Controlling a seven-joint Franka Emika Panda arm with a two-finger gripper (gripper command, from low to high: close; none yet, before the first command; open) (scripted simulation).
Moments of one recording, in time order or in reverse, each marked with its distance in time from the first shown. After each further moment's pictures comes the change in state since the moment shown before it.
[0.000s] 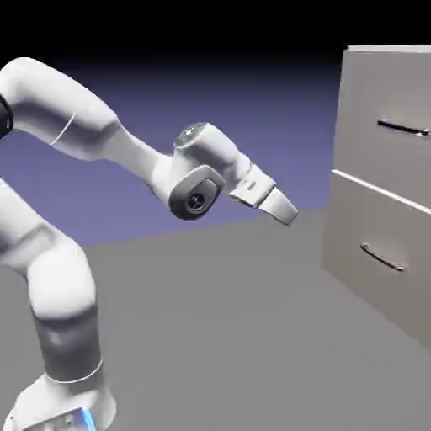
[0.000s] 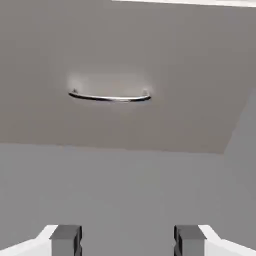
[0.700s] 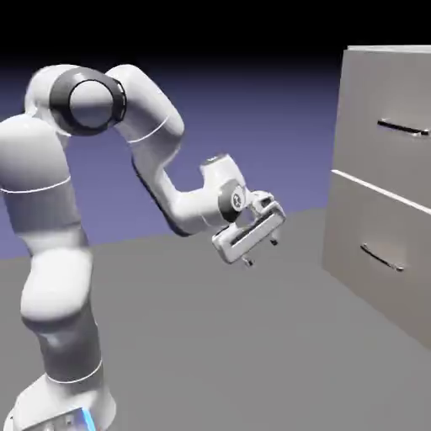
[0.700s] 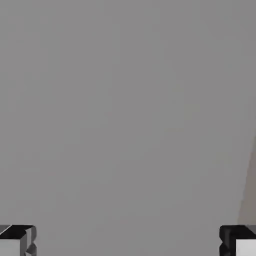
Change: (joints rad) arm -0.244 0.545 0.492 0.275 -0.696 -0.185 -0.913
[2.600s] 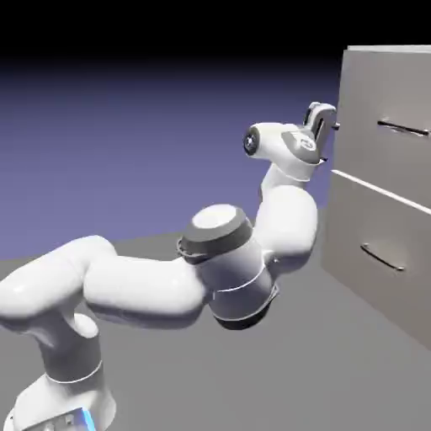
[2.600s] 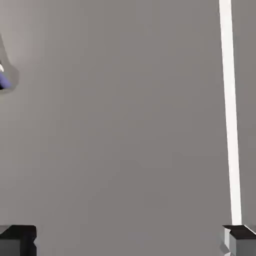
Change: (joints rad) arm -0.682 1.479 1.334 0.747 -1.889 -0.502 -2.479
